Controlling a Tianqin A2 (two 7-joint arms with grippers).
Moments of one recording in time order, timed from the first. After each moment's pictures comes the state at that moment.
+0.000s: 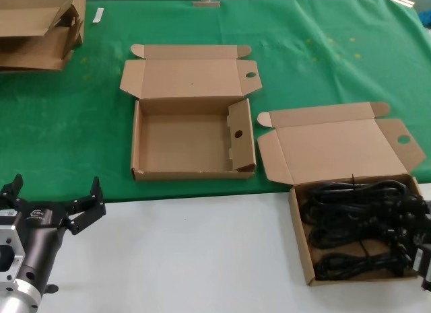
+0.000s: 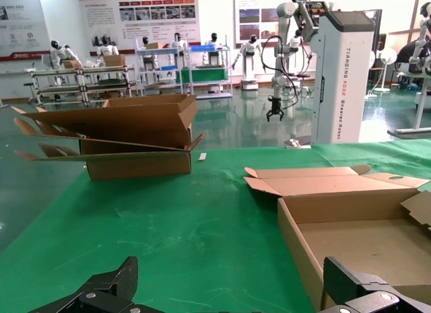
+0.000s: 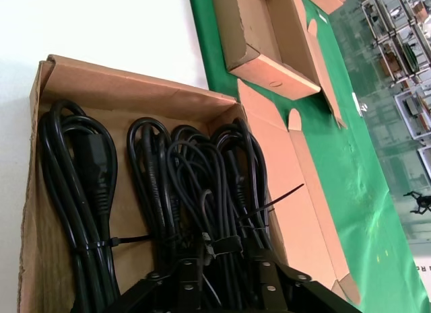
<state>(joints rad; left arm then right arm) 0.00 -0.30 1.60 -1.60 -1.80 0.00 0.00 0.23 0.79 -1.79 1.44 1.44 -0.40 -0.43</state>
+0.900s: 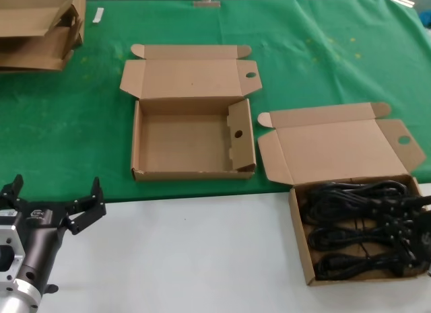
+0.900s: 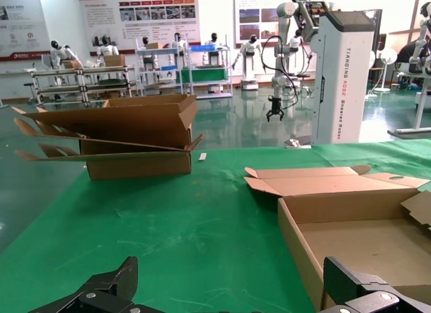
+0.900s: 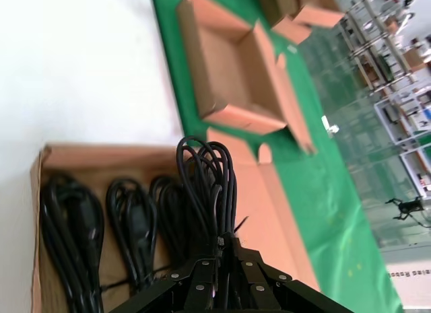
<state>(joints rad) 0.00 -0.30 1.60 -1.60 -1.80 0.00 0.00 0.05 0.87 -1.66 1.71 1.36 -0.40 -0.20</state>
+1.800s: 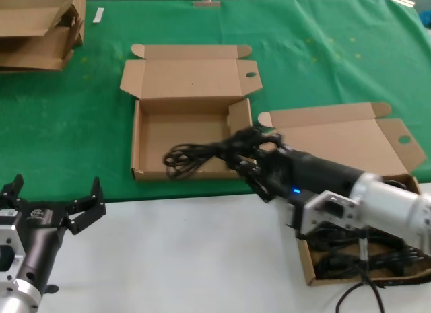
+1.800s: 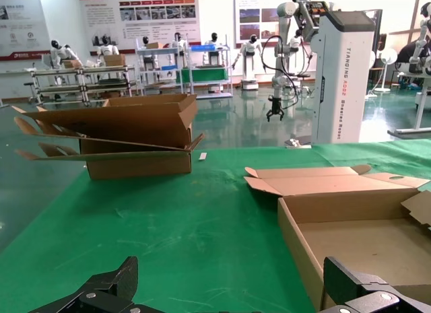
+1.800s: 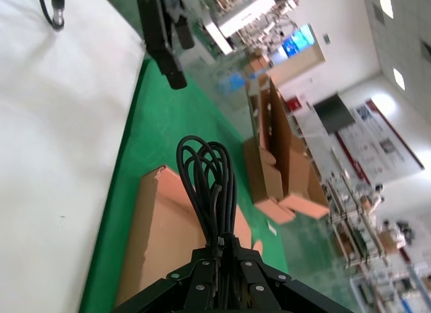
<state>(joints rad) 0.00 -0.30 1.60 -1.60 -1.80 0.00 0.00 0.58 0.45 -1.91 1.36 1.61 -0.64 -0.85</state>
